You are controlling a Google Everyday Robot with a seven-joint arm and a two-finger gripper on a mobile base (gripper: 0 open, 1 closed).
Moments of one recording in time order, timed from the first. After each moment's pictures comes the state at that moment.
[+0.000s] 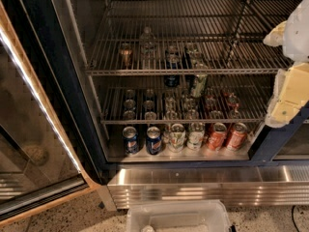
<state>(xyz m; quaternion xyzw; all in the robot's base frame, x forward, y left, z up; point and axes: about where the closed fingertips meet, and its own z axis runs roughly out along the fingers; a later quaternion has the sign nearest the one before) 0.438 -0.217 0.976 -0.60 0.78 -0.03 0.16</state>
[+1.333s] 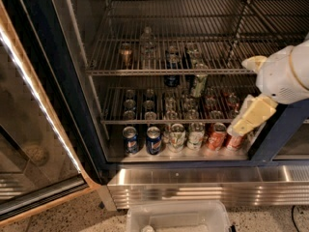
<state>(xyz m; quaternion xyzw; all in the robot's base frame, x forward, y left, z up) 0.482 -0.196 0.896 -0.56 0.77 0.04 0.31</state>
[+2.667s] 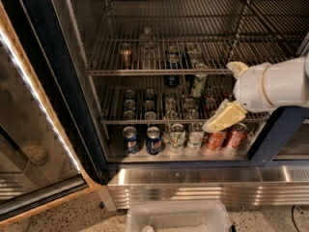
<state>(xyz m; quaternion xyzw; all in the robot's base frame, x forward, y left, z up) 0.520 -0.164 0.865 -0.53 0.75 0.04 0.40</state>
